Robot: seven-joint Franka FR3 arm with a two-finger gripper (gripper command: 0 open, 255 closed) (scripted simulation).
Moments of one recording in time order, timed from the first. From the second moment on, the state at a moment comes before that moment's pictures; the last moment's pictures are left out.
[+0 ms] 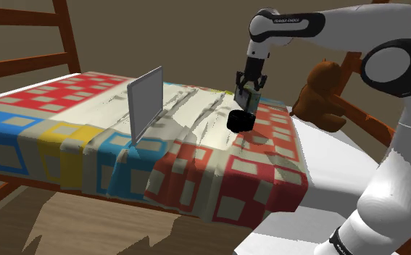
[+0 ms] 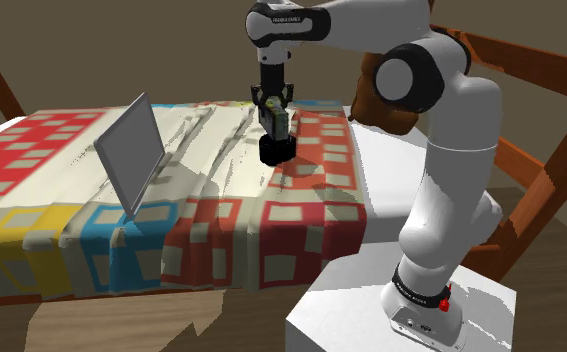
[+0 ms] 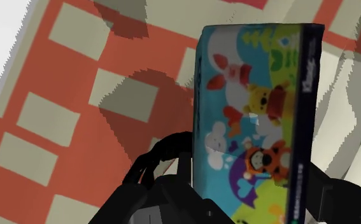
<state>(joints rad) -0.25 0.22 0.03 -1.46 0.05 1.60 0.34</state>
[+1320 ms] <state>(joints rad) -0.32 0.49 0.00 -1.21 0.05 1.62 0.23</state>
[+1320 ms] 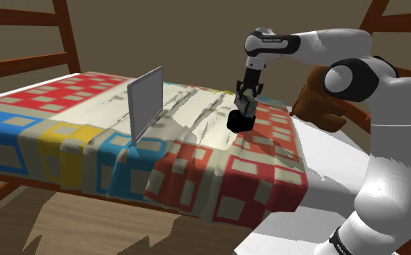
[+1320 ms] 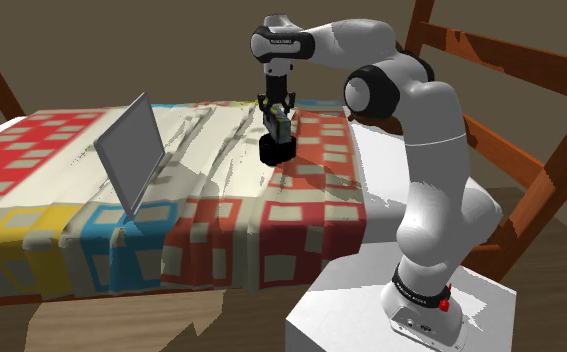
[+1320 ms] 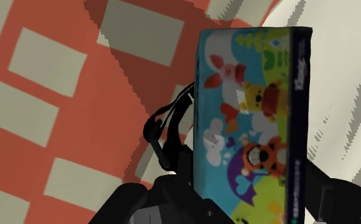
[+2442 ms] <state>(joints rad) -0.32 0.49 0.00 -1.27 0.05 1.68 0.23</state>
